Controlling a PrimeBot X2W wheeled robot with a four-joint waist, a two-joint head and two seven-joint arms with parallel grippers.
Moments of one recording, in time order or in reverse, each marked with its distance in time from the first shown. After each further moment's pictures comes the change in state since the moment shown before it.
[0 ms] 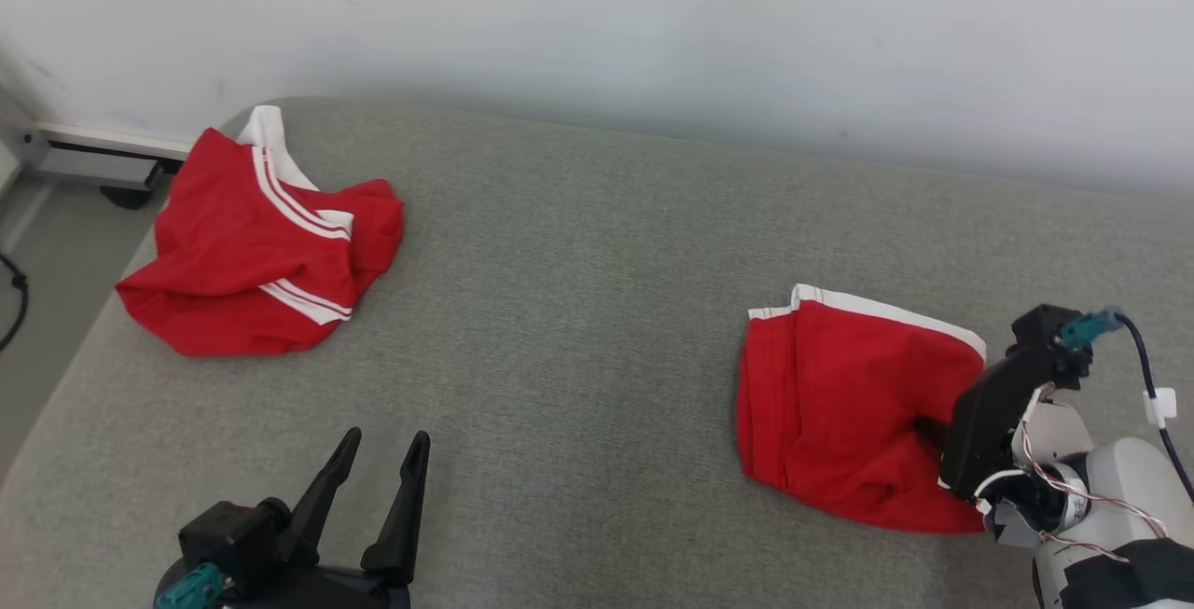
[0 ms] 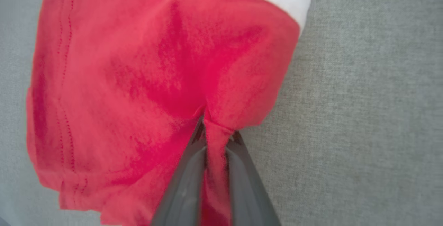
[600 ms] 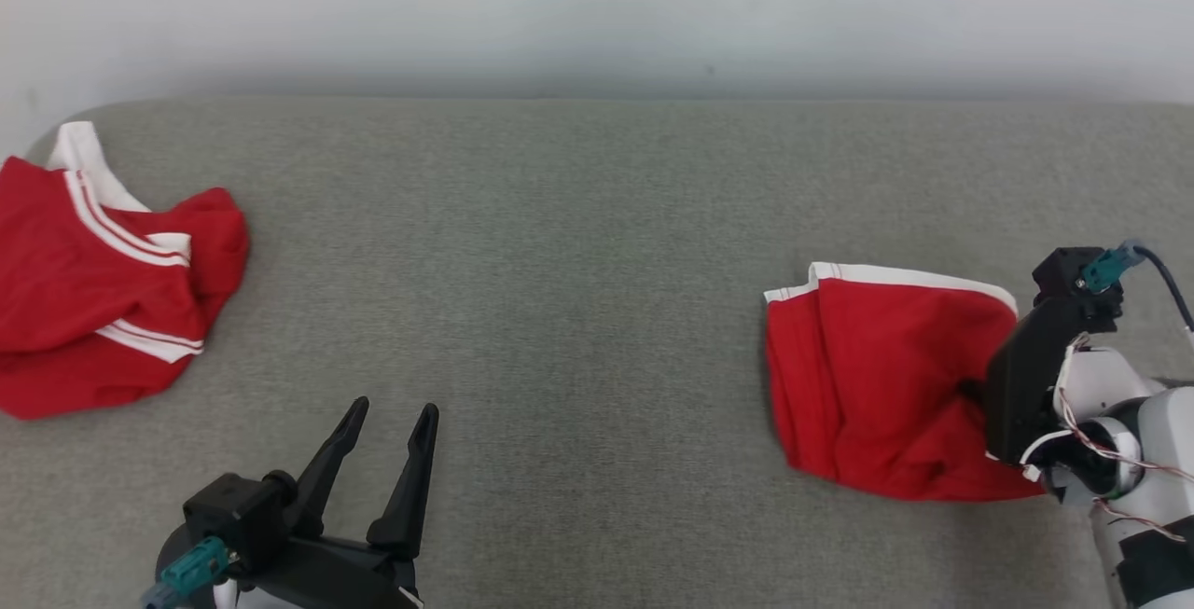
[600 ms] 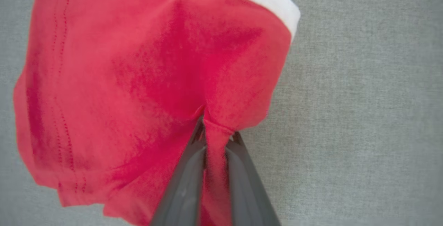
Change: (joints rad) left arm -0.049 0.003 -0.011 -0.006 0.018 -0.007 0.007; right arm -0.006 -0.113 0.114 -0.196 -0.005 0.000 0.184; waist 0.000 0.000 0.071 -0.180
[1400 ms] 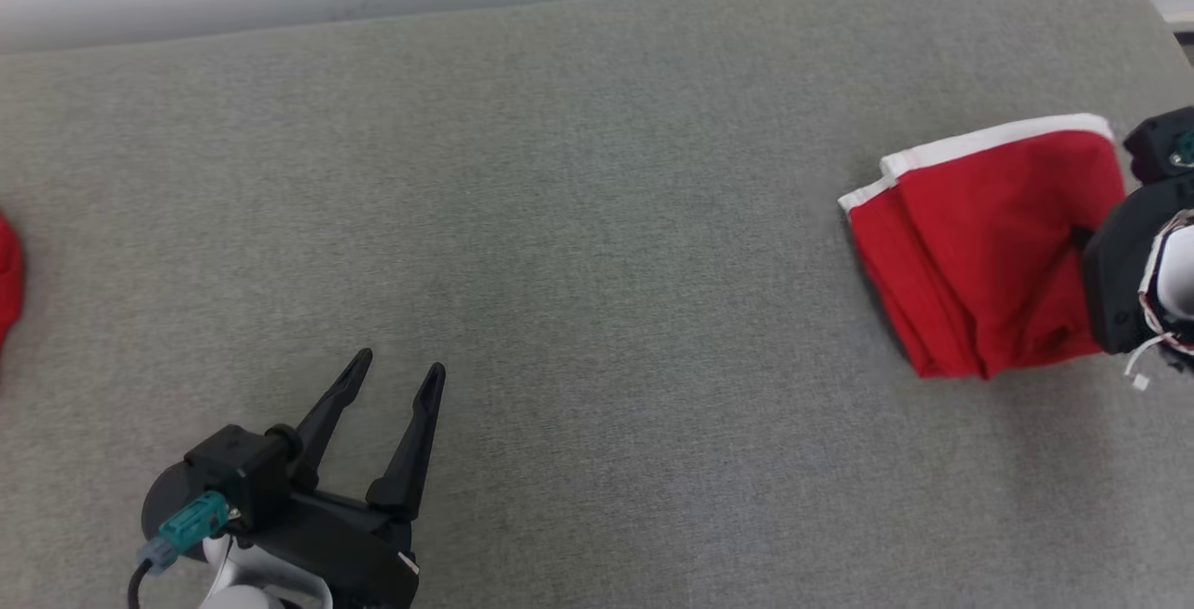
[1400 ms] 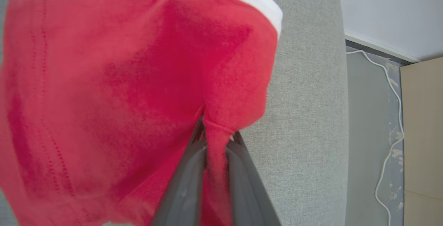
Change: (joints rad) left arm -0.081 0.043 -0.025 -0.043 0.044 -0.002 0.052; right arm -0.252 -0.340 0.369 0.165 0.088 0.001 -0.309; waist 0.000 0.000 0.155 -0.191
